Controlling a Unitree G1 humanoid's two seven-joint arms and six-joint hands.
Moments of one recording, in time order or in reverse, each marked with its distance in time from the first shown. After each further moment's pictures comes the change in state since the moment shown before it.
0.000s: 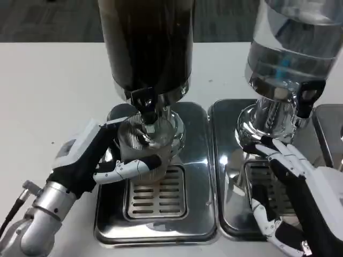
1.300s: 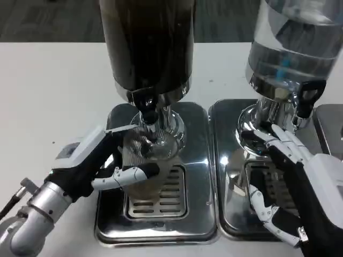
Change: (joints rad) left arm 0.006 0.061 -0.034 -0.039 0.047 -0.007 -0.042; right arm -0.076 0.023 -0.003 0.029 0.004 0.000 0.000
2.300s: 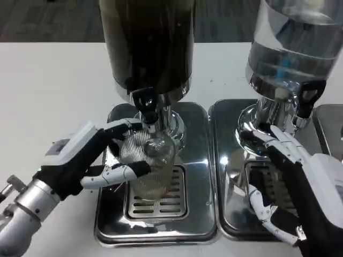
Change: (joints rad) left arm 0.046 0.055 0.043 -0.093 -0.057 -0.036 -0.077; right arm -0.011 0.009 0.002 0.016 -0.001 0.000 0.000
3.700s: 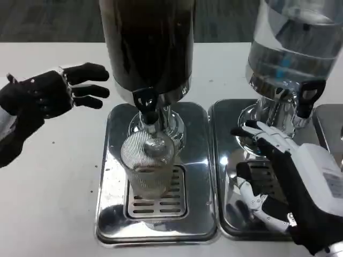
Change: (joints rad) left arm 0.176 0.099 0.419 -0.550 -1.123 0.571 -1.212; right arm -0.114 -0.015 0.006 0.097 0.021 -0.004 -0.001
